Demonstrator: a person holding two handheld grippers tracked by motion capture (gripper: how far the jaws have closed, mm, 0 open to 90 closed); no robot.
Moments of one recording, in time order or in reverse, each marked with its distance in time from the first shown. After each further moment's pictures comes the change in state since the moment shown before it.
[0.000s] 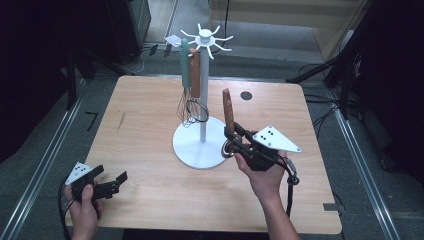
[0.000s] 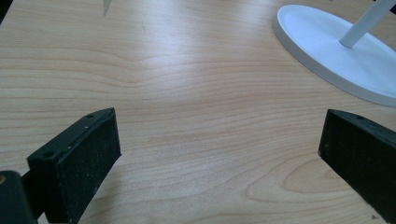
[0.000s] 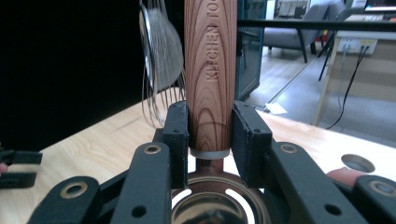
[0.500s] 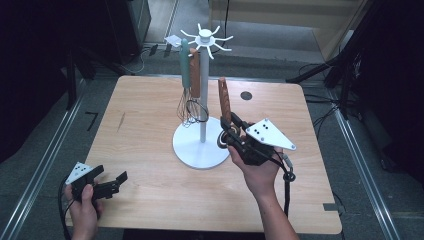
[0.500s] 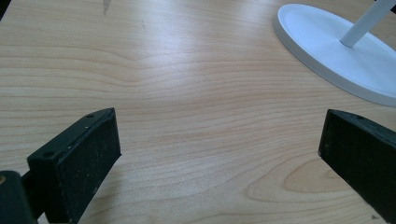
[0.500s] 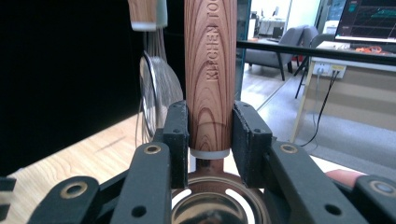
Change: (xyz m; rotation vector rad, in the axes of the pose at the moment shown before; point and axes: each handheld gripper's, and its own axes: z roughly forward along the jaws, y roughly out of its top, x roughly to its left) left arm 0.000 0.000 0.000 0.006 -0.001 -0.003; right arm 0.018 0.025 0.006 -0.058 -0.071 -0.049
